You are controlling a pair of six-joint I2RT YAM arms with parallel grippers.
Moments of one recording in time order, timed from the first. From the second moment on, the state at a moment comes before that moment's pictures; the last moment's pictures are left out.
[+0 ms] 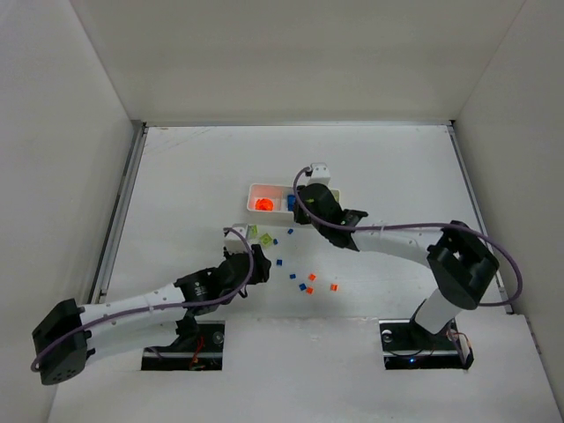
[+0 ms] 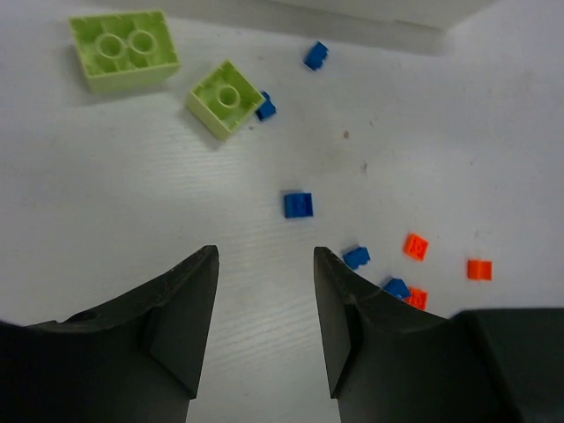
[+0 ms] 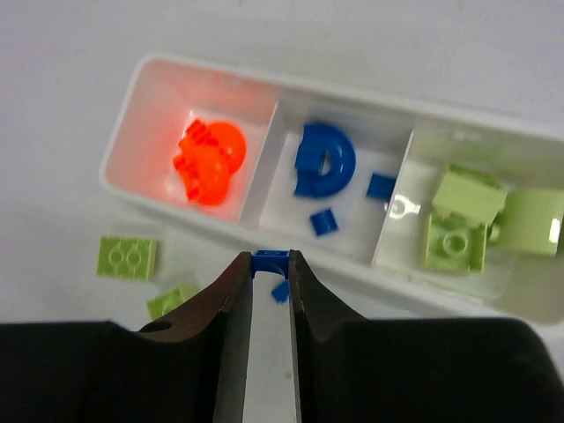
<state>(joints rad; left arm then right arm) -1.05 0.81 0.32 -0.14 -0.53 -0.80 0.87 1.61 0.98 0.08 0.41 0.54</state>
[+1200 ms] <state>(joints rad) -1.49 1.49 0.58 0.07 -0.57 -0.75 0.79 1.62 0.99 0.12 0.42 0.46</state>
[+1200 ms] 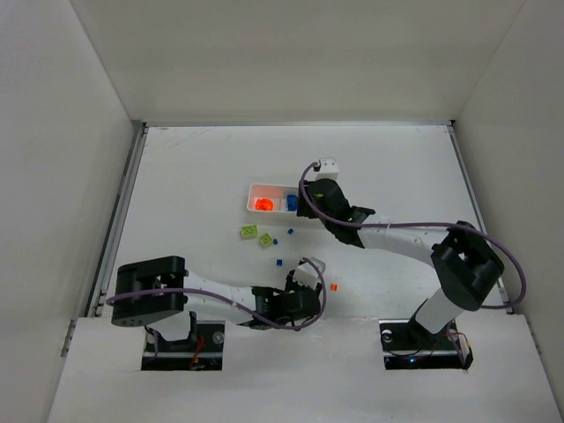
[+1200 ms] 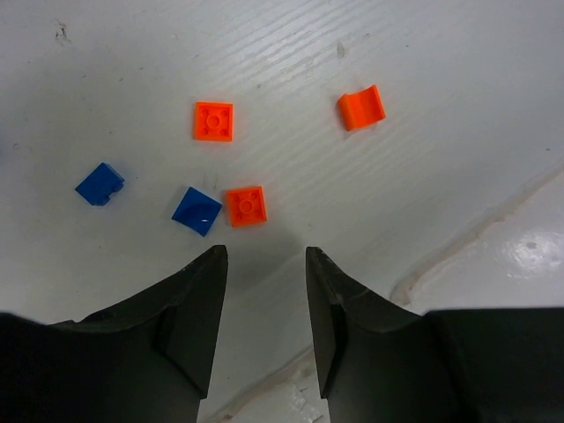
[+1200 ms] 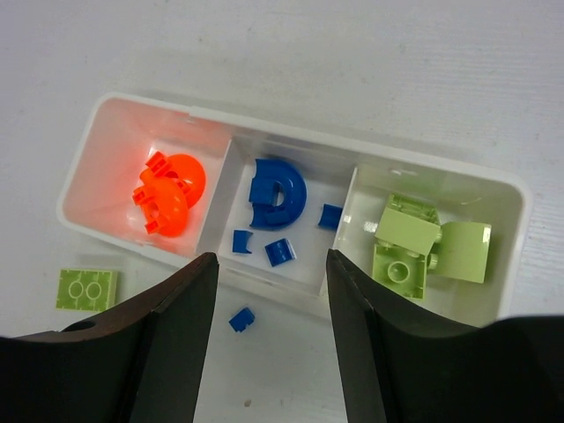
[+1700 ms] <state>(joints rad) -1.44 1.57 0.63 0.12 -0.58 -0.76 0.75 1.44 0.87 0.14 0.42 0.47</state>
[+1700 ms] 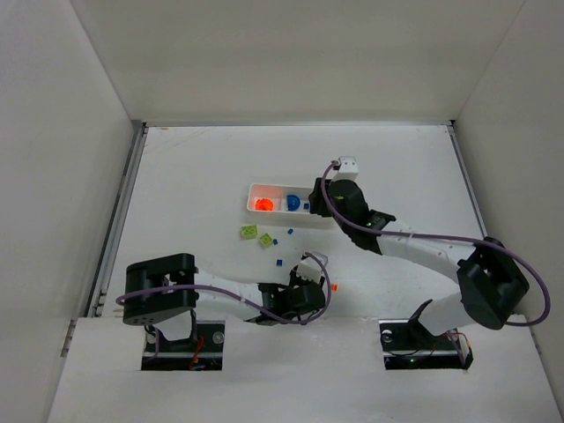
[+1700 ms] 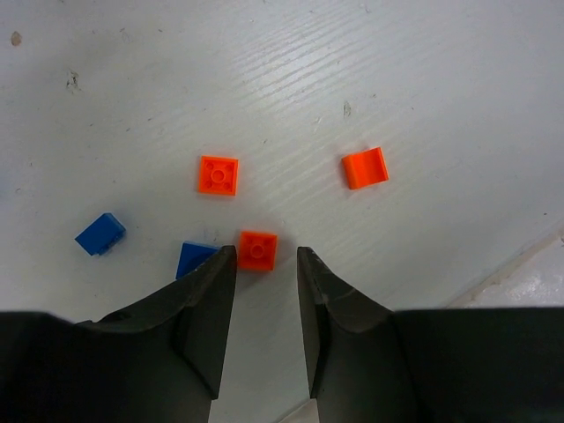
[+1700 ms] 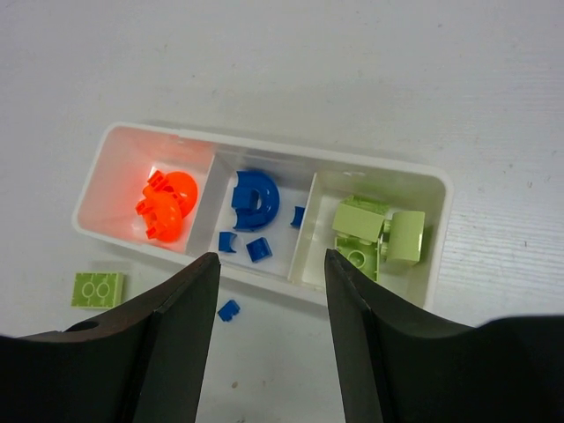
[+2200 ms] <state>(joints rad) -1.47 1.64 0.68 0.10 -0.67 -0.72 0.73 1.29 0.79 0.14 0.41 0.50</state>
